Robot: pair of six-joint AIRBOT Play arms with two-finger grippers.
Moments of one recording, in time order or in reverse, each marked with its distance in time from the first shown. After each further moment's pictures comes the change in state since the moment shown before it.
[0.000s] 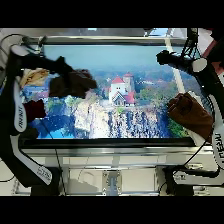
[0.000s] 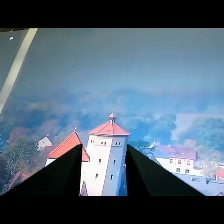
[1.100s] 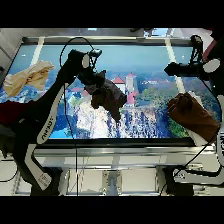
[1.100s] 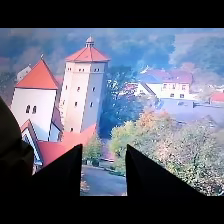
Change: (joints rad) left arm -0.496 0.004 0.008 0.715 -0.028 -0.307; right arm -0.142 0.007 0.000 -0.072 0.335 0.002
